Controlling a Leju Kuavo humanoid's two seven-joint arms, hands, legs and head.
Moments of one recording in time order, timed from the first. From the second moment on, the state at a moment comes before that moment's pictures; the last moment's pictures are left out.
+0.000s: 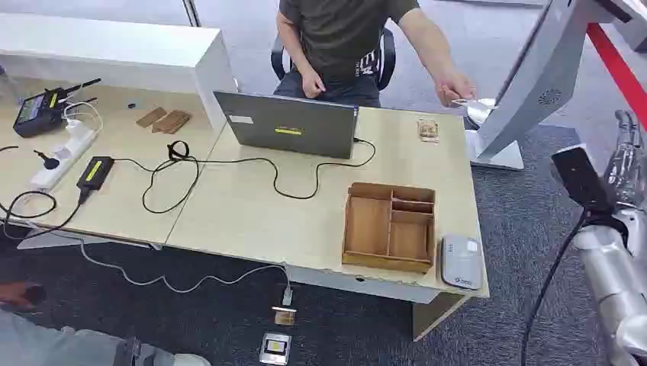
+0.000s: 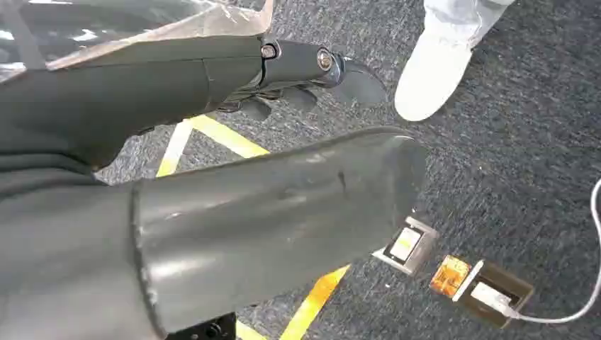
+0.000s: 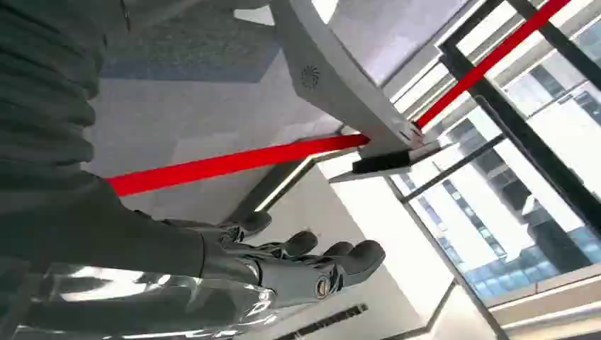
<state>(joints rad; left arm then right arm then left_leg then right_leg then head) -0.10 0.11 0.02 -0.18 0.32 0.21 -0.22 -0.93 -0.36 0.27 -0.37 0.54 -0.58 -0.54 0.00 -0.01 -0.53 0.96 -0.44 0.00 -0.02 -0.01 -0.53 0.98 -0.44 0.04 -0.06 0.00</state>
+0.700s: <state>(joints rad) -0.10 0.11 0.00 -0.18 0.32 0.21 -0.21 -1.00 -0.27 0.48 -0.36 0.71 -0.61 -0.47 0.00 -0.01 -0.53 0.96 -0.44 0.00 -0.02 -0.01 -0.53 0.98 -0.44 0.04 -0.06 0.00</state>
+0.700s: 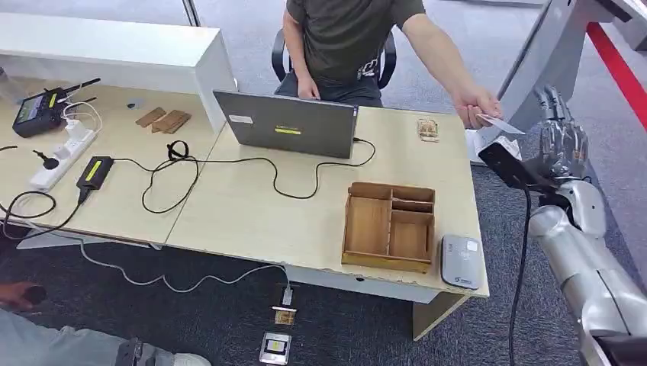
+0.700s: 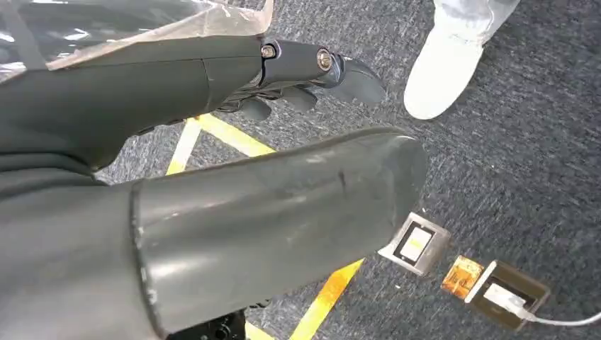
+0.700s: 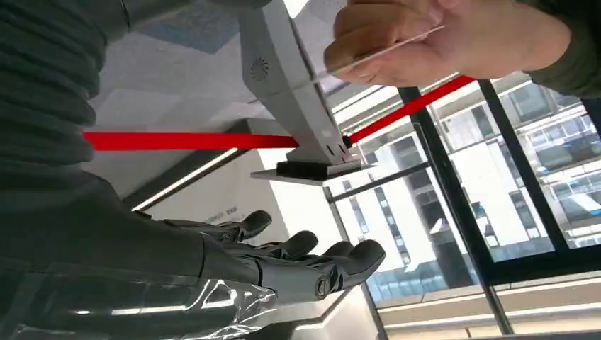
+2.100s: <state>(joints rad) -0.09 0.10 -0.01 -0.18 0.34 0.21 -0.21 -1.00 -0.26 0.58 -0.34 0.77 -0.63 -0.43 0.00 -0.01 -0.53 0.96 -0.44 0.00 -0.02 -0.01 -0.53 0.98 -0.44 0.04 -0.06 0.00</state>
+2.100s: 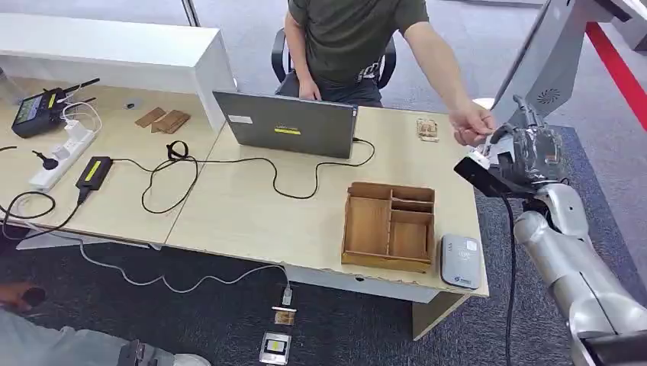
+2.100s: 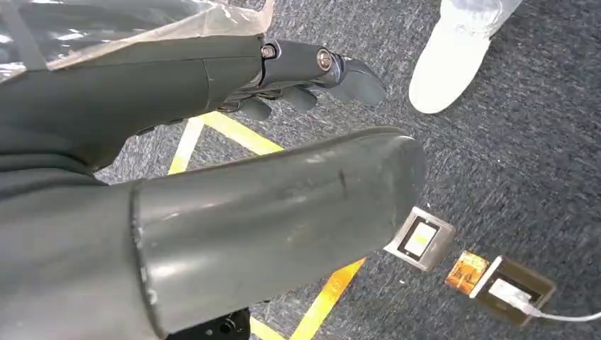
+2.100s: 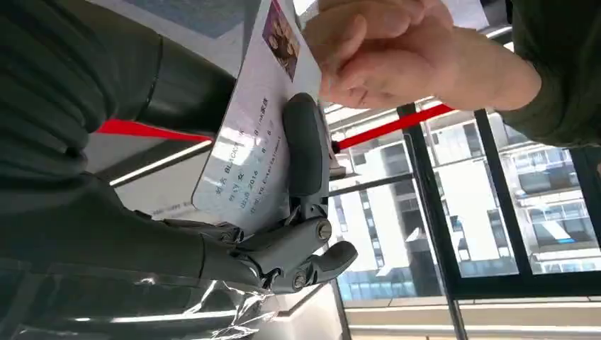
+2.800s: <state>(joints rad) -0.09 0.10 -0.01 -0.18 0.34 0.19 -0.21 -0.98 -0.28 0.59 -0.34 0.79 -0.69 -0.50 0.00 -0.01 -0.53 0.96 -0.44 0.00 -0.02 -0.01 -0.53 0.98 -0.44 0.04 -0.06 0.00</state>
